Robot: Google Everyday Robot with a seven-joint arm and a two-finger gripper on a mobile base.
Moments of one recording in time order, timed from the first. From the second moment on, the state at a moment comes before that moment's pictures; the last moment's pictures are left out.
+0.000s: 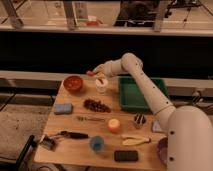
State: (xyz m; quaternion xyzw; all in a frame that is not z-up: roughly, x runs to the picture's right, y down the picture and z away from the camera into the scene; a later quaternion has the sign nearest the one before) arm -0.048 -0.103 0.873 -0.10 -0.42 0.09 0.90
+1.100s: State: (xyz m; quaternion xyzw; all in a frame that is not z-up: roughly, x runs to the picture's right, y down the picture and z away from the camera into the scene) arm -0.037 -0.101 0.897 -0.11 -0.42 0.09 0.89
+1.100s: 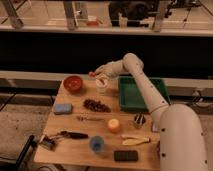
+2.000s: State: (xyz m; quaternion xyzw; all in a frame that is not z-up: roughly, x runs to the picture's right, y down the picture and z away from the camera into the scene) arm -0.027 -0.115 0.874 -0.08 -0.42 0.09 0.90
